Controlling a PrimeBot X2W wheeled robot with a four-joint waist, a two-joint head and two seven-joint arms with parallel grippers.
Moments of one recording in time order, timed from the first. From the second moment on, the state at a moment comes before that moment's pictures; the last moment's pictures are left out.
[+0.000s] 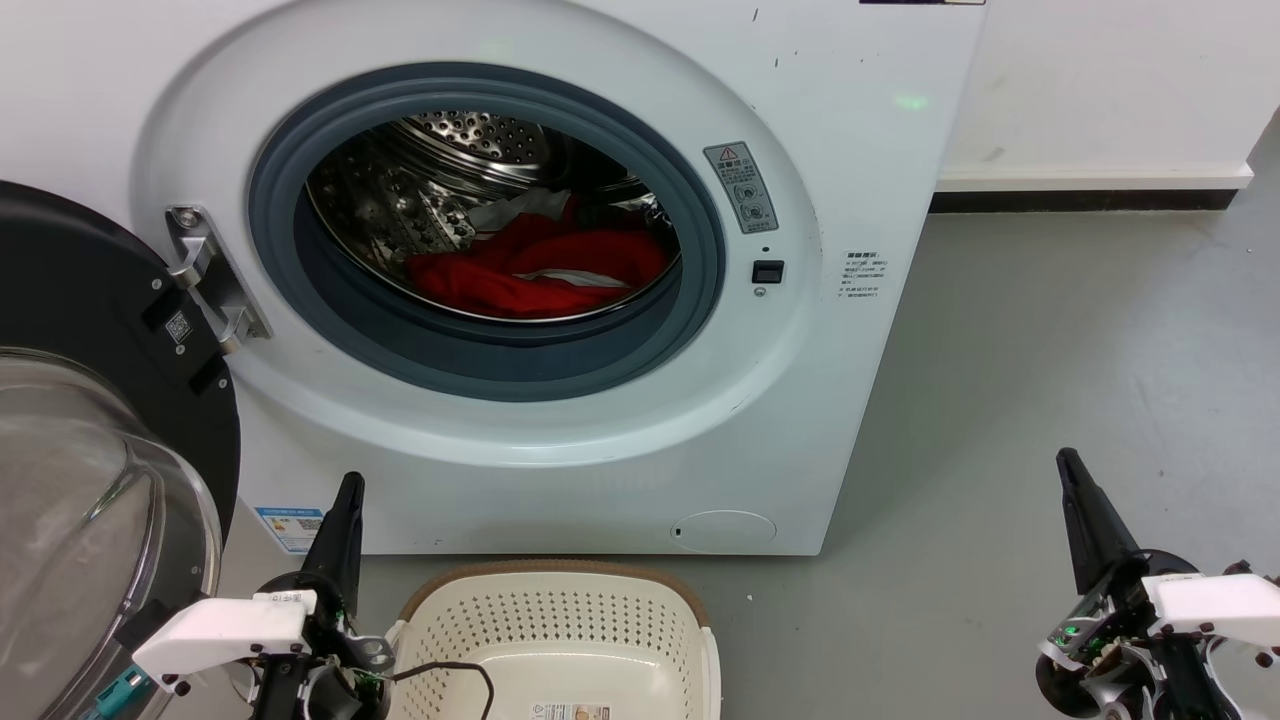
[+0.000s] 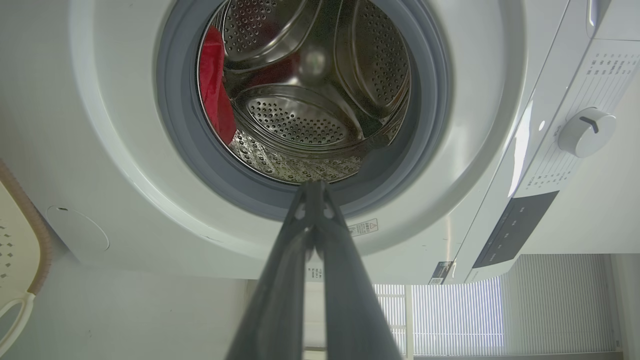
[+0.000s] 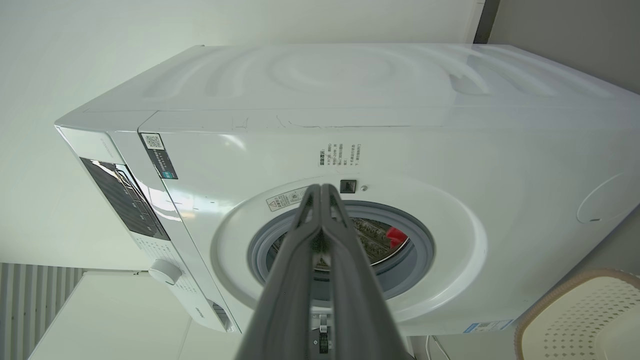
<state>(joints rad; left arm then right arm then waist) -0.11 0.05 0.11 0.25 -1.61 -0.13 0.11 -0.10 -0.05 -0.11 0.25 1.61 0.13 0.11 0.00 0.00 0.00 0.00</state>
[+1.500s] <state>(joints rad) -0.06 0.05 0.08 0.18 -1.32 -0.08 0.03 -0.06 -0.05 -0.09 0.20 1.32 0.13 0.03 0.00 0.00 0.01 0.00</state>
